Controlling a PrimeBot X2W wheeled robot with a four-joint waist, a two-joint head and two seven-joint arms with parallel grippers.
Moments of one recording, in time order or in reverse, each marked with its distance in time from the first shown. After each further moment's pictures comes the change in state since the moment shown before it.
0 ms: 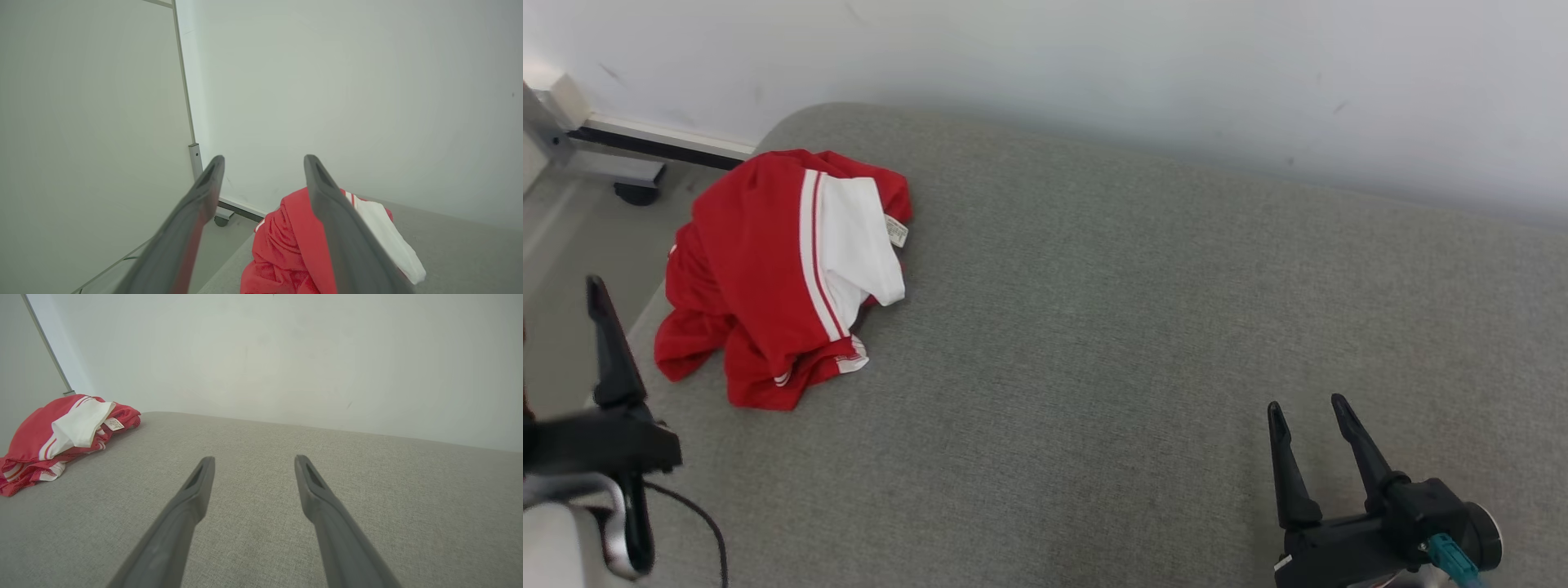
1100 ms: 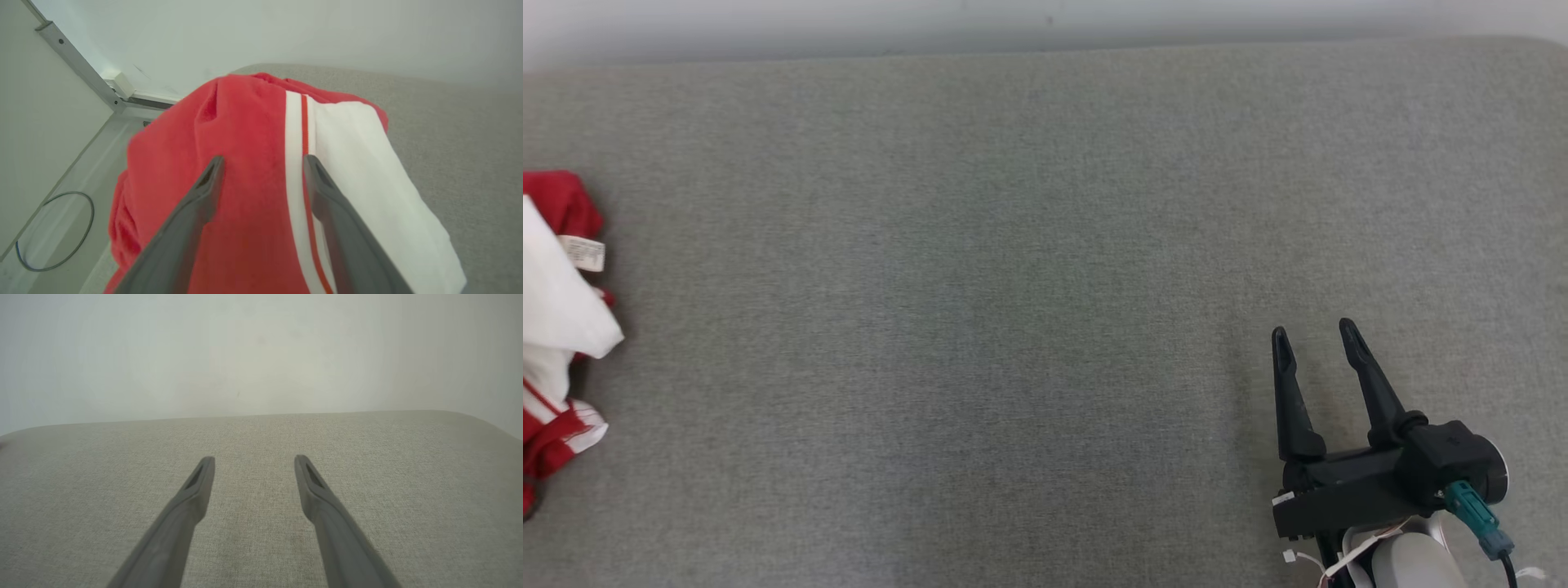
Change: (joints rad) left arm -0.426 0.435 -0.280 0.652 -0.343 -0.031 0.274; right arm -0.112 -0.001 0.003 -0.057 0.027 0.000 0.000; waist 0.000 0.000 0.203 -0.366
